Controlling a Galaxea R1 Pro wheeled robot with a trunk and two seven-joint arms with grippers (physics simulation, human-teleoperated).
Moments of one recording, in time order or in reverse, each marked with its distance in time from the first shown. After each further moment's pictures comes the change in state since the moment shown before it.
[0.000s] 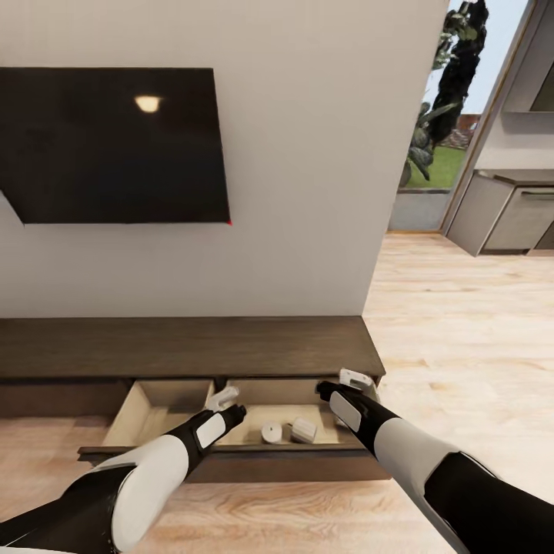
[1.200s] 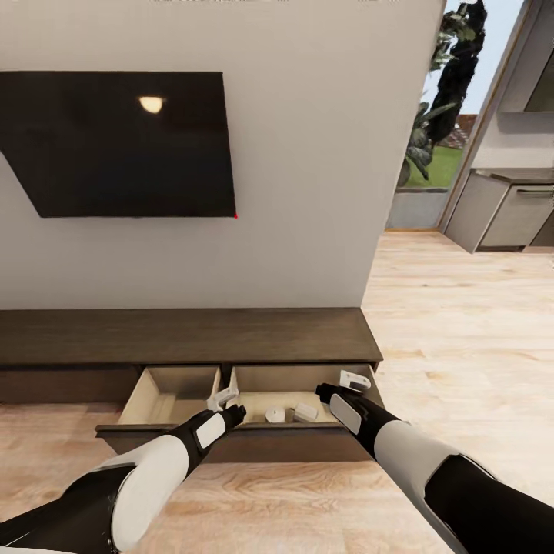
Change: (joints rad) left arm 0.000 0.000 0.000 0.000 0.000 0.000 0.001; right arm 0.009 0.000 0.000 0.000 0.000 0.000 0.002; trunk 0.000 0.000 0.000
